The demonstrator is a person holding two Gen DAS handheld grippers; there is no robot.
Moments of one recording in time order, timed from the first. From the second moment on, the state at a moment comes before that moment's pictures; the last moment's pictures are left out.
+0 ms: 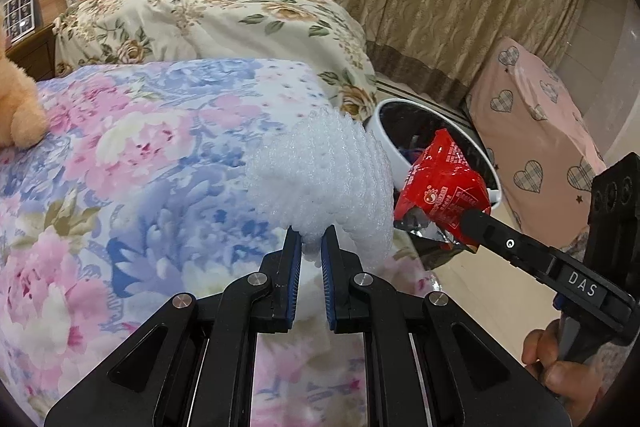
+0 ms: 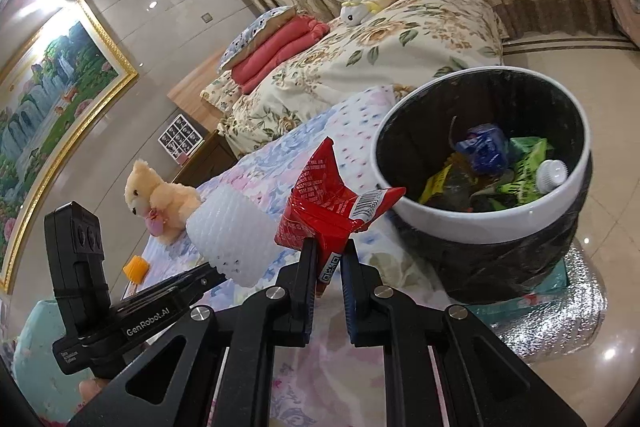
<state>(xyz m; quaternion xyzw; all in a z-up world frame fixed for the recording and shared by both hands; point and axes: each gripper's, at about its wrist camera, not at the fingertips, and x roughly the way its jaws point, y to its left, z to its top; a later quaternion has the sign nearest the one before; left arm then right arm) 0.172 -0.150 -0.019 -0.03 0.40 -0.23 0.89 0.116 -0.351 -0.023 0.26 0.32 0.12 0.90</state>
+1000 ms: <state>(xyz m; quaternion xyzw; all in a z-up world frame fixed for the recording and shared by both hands) 0.173 -0.215 -0.008 0.00 0.39 -0.28 0.88 0.104 -0.403 -0.015 0.28 0.30 0.07 0.91</state>
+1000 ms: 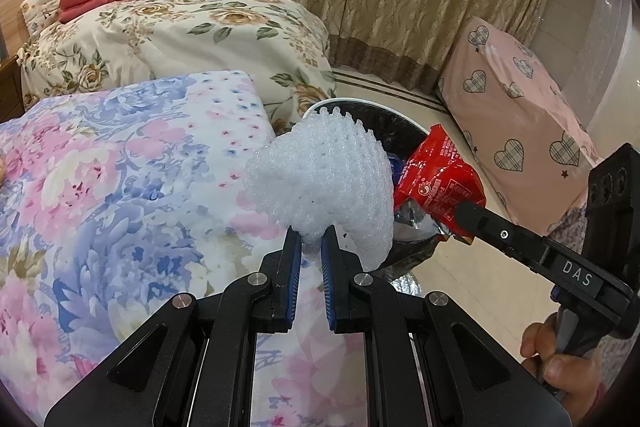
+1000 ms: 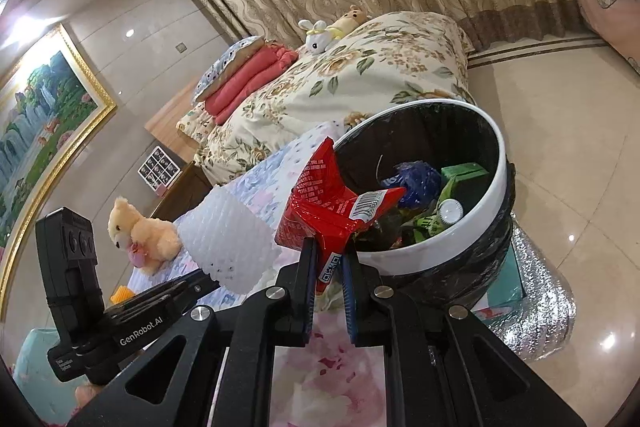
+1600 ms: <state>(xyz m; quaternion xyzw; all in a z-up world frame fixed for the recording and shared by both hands) 0.178 -0.239 -0.004 0.02 0.39 -0.29 0.87 0.104 -0.424 -0.008 0.28 0.28 0.05 0.91</state>
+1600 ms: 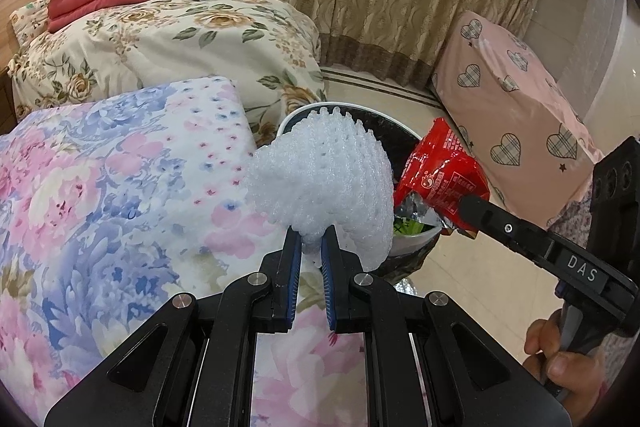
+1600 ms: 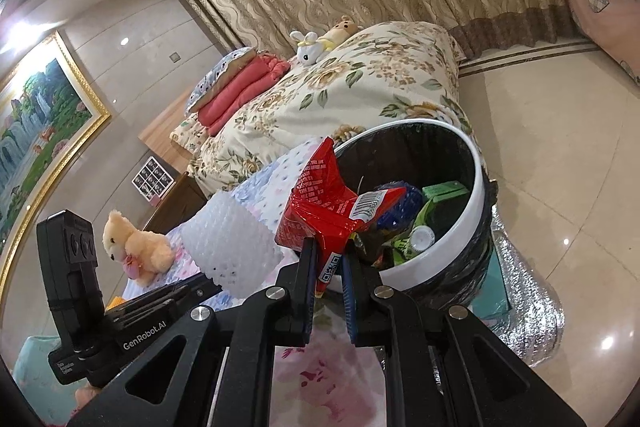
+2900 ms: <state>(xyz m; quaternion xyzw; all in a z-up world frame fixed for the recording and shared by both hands) 0.211 -0.284 0.004 0.04 0.39 -0.29 0.87 0.133 -0.450 0.001 0.25 0.29 0.03 0.92</state>
